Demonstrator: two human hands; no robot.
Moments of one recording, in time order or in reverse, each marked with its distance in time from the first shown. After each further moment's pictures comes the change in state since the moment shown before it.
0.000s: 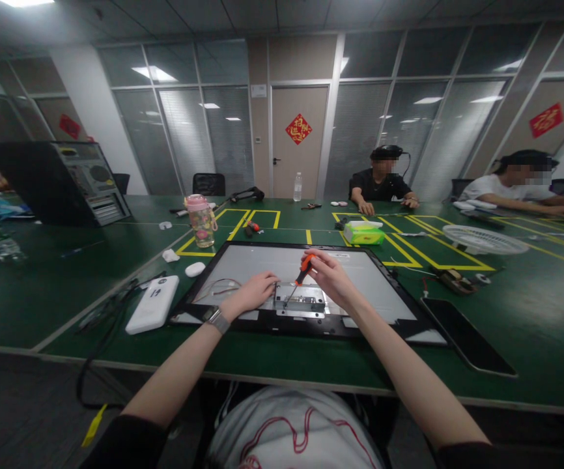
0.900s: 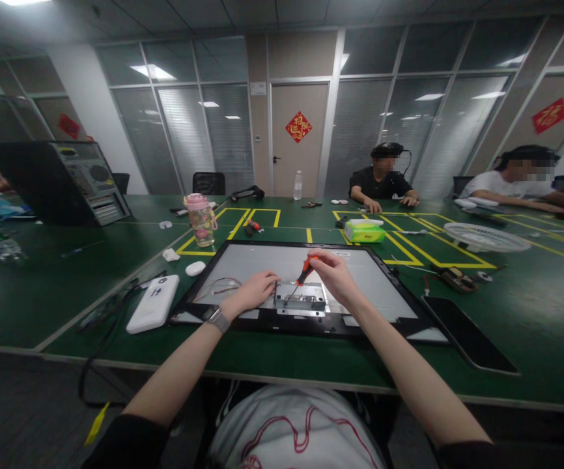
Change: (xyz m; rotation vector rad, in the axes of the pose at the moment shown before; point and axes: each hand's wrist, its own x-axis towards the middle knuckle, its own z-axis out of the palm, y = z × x) left_hand 0.000 0.004 -0.004 0.005 -0.024 -0.022; right_hand 0.002 0.003 -0.005 -0.190 0.102 -0.127
